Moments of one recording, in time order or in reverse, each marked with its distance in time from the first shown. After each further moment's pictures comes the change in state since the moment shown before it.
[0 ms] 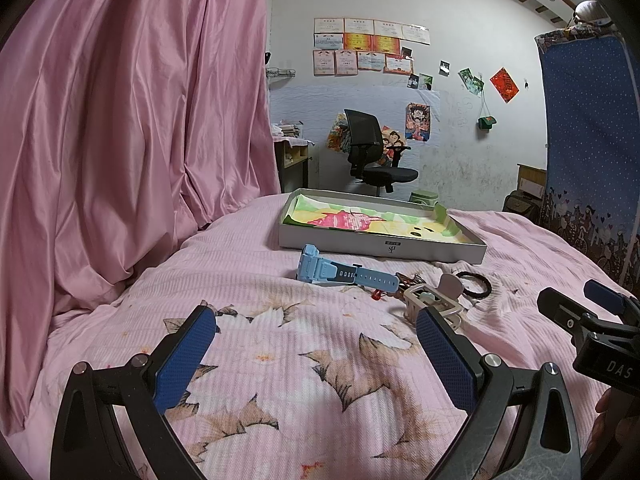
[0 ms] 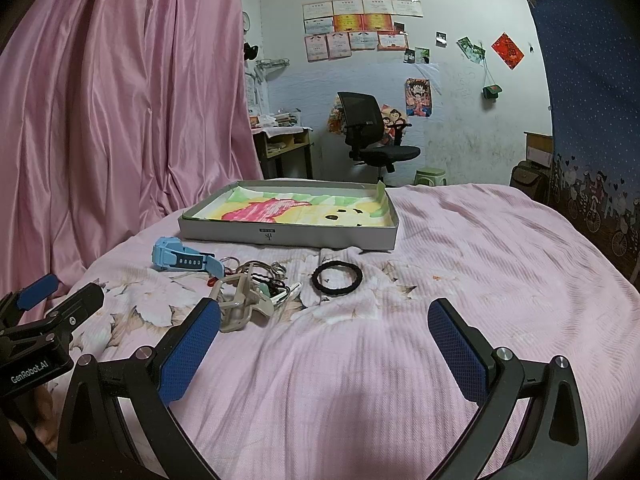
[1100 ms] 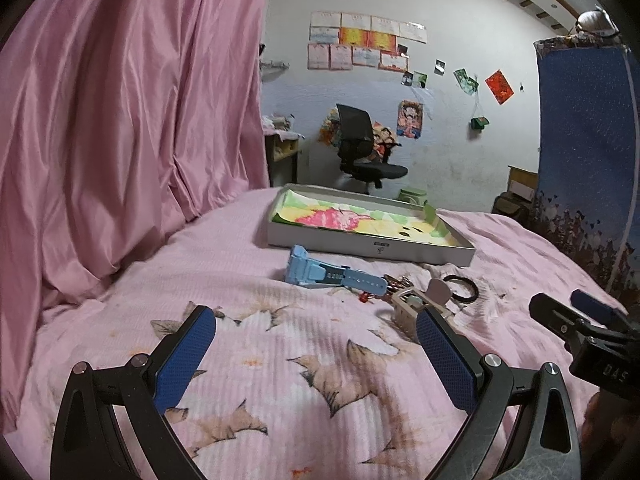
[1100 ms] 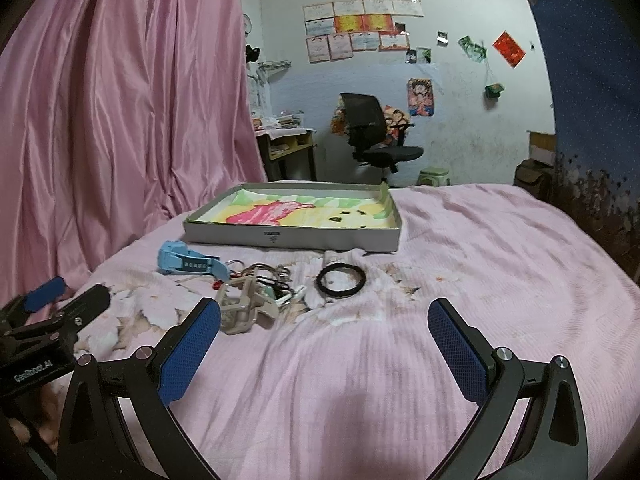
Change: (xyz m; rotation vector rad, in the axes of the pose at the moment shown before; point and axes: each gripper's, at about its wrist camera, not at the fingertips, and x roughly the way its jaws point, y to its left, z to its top) left arm 0.005 0.004 0.010 -0.034 0.039 -0.065; right arm -0.008 -0.002 0.016 0.019 0.007 0.034
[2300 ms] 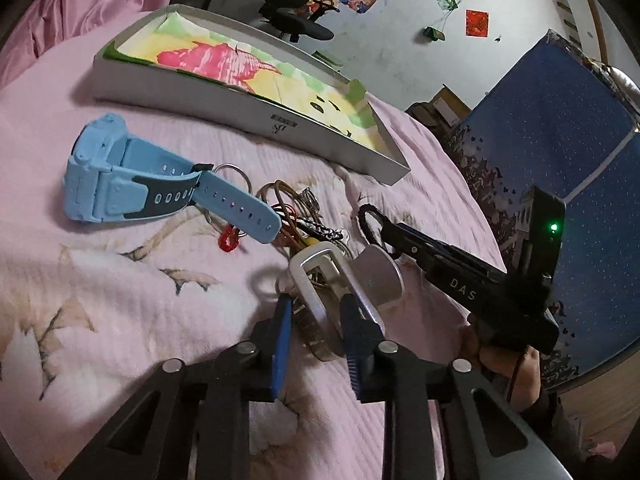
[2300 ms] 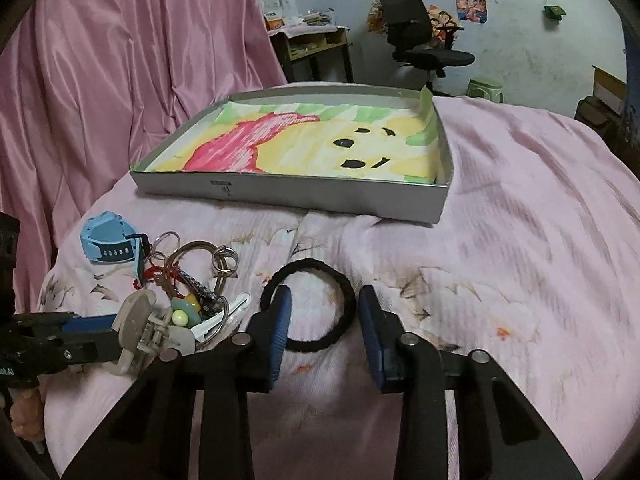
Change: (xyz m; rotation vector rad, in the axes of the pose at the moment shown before) left arm 0.159 -0.028 0.009 -0.208 0.617 -0.495; right arm 0.181 -0.032 0.024 -0.035 0.418 0.145
